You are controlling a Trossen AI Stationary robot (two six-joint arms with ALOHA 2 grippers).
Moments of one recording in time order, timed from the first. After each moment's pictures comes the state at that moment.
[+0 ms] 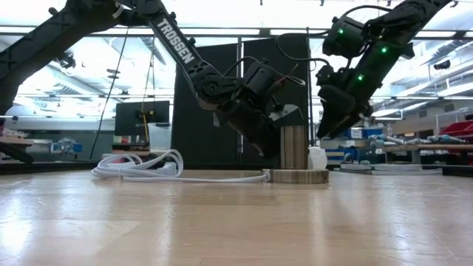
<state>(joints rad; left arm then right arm) 0.20 2.29 1.43 0.31 -0.28 0.25 -0.33 1.27 0.65 -0.31 0.27 0.27</state>
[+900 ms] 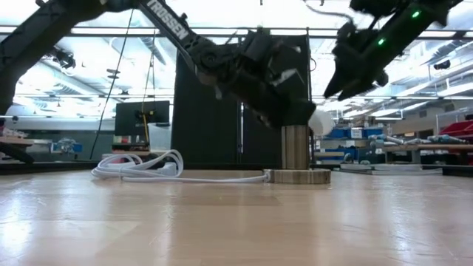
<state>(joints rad) 0.19 2.17 1.45 0.29 -0.27 0.15 -0.19 0.98 0.65 -0.40 0.49 0.33</state>
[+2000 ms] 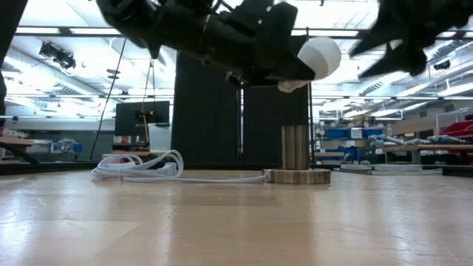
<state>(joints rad) -0.19 1.90 1.05 0.61 -0.49 -0.03 0.42 0.86 0.59 -0.43 0.78 0.80</state>
